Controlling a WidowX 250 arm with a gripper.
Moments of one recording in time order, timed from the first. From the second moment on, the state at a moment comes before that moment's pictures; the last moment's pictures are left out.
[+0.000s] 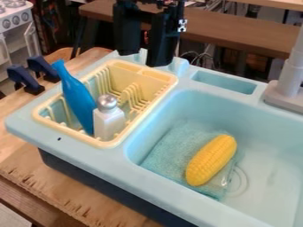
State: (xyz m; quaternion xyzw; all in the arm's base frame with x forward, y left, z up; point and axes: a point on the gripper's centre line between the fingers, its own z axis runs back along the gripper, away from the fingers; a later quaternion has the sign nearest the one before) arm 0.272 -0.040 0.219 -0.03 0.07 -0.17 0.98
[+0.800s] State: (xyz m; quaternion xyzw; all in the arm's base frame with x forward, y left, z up) arm 0.271 -0.106 0.193 -0.01 0.04 -0.24 0.97
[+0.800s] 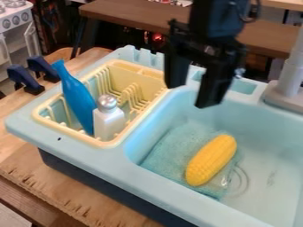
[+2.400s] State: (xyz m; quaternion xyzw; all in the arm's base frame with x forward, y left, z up) arm 0.287 -0.129 0.110 -0.01 0.08 -0.22 0.97
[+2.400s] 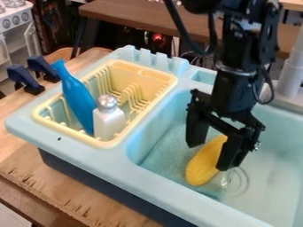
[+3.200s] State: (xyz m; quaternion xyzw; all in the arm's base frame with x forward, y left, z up) arm 0.286 -0.135 0.100 -0.01 0.09 -0.21 0.97
